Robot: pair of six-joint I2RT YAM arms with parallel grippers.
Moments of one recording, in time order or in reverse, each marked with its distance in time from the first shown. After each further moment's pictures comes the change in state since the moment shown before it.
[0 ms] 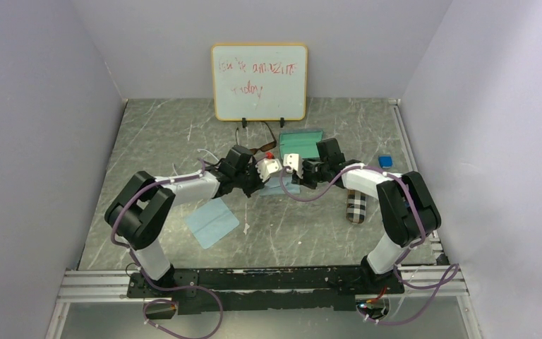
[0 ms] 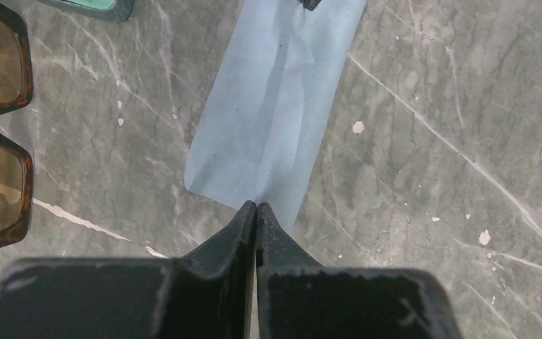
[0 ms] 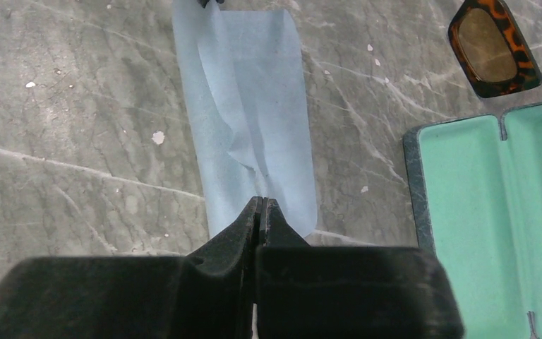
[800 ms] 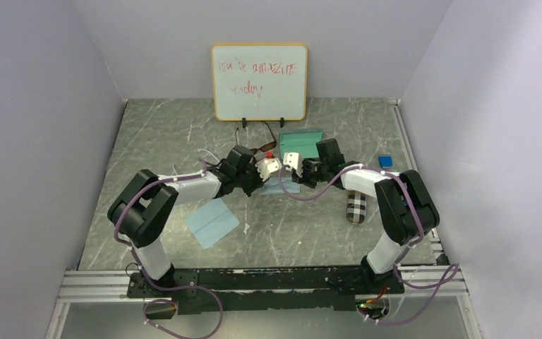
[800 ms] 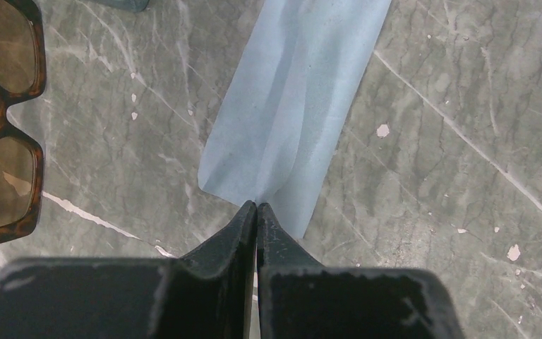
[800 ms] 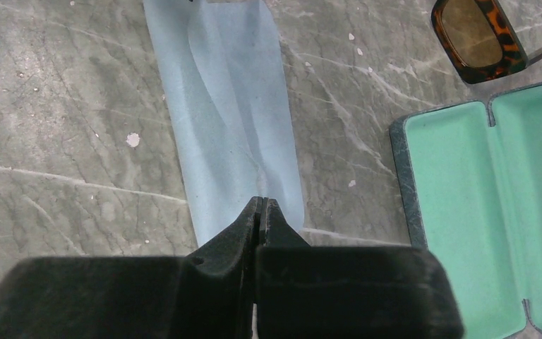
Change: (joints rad) left arm 0.000 0.027 0.000 0.040 -0.047 -0.011; right arm 0.000 0.017 -0.014 0.074 0.039 0.046
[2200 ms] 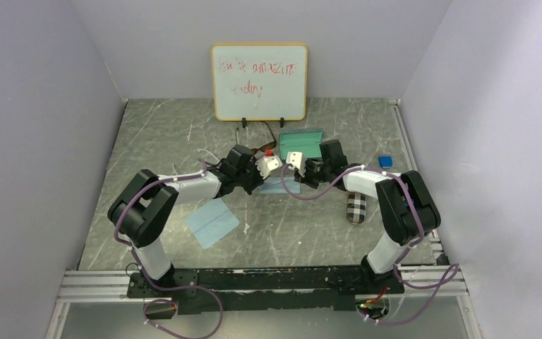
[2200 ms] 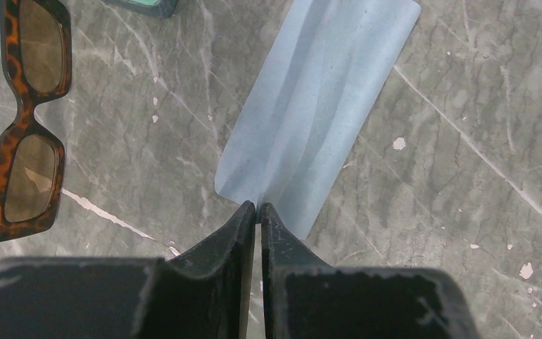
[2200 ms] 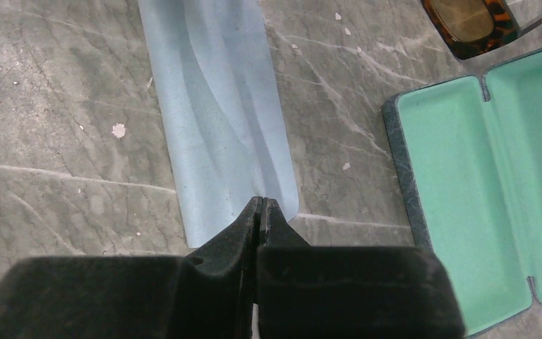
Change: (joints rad) left arm 0.000 0.003 0.000 0.031 -0.031 -0.024; right arm -0.024 -0.006 -0.036 0.051 0.011 0.032
